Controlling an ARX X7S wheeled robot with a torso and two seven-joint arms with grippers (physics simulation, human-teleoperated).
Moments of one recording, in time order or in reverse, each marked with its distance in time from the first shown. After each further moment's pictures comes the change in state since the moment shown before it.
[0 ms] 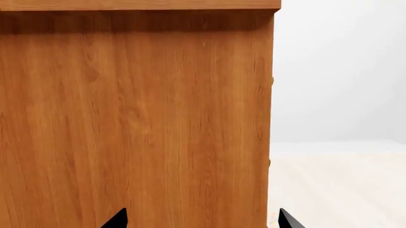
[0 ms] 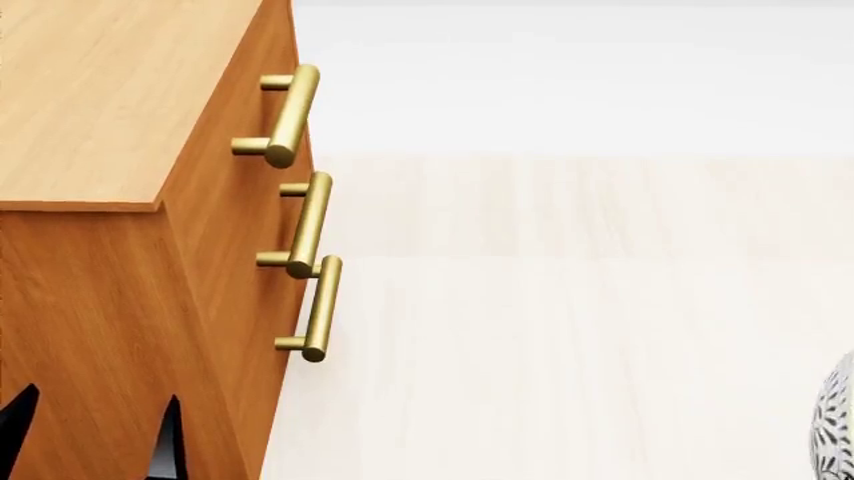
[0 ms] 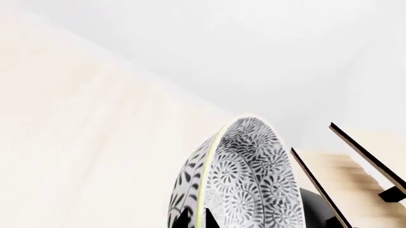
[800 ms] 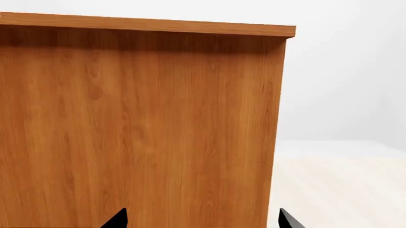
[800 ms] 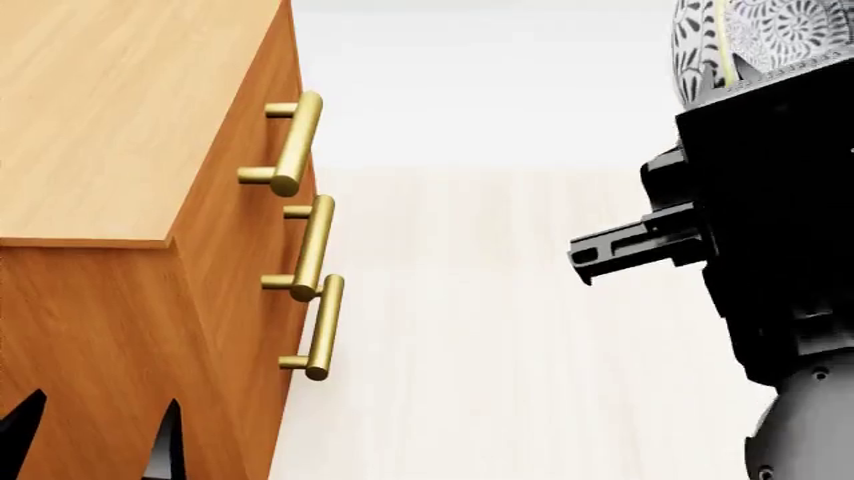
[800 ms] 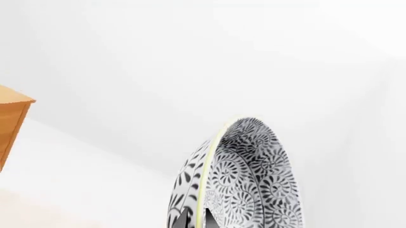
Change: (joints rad) left arm -0.002 -0.014 -0.022 -0.036 -0.082 0.022 0.037; right arm 0.597 -0.332 0.407 -0.123 0.401 0.619 -0.063
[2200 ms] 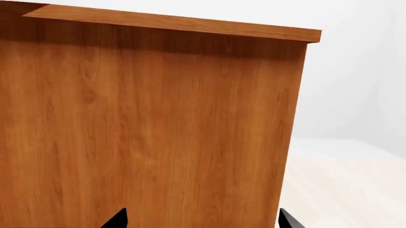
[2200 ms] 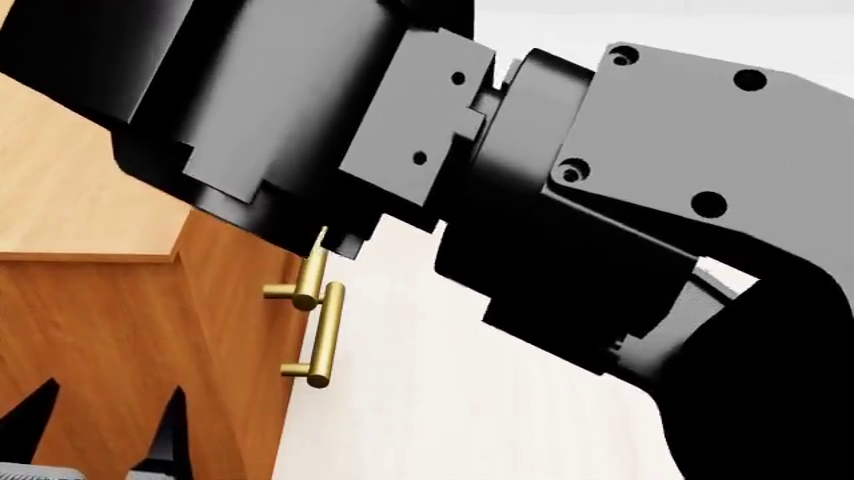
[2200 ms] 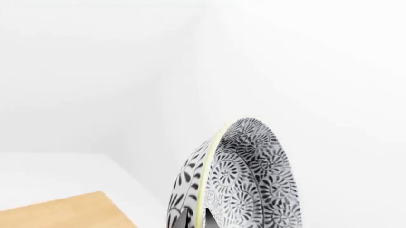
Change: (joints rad) left arm -0.057 -0.006 -0.008 -0.077 -0.078 0.006 0.041; right arm 0.310 -1.075 0.053 0.866 0.022 0.037 -0.342
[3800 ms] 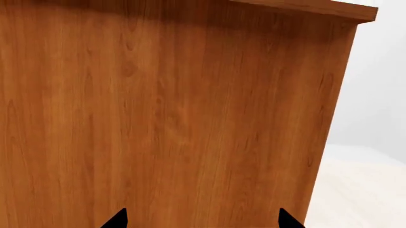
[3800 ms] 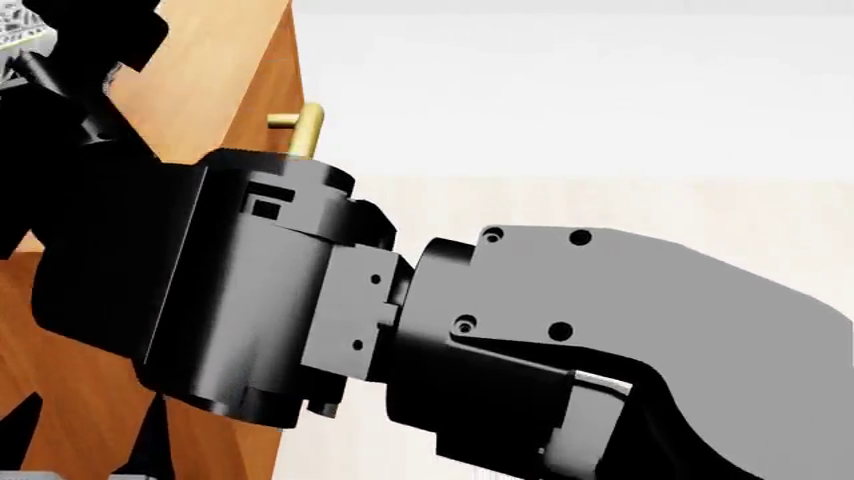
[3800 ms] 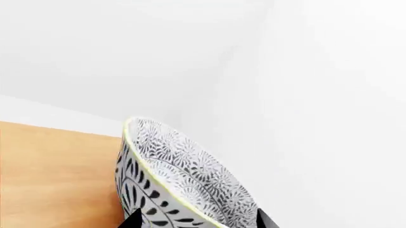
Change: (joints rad) left arm 0.019 0.009 -0.022 -0.092 -0.020 0.097 0.015; right arm -0.223 -0.053 -0.105 -0.100 -0.146 -0.036 -0.059
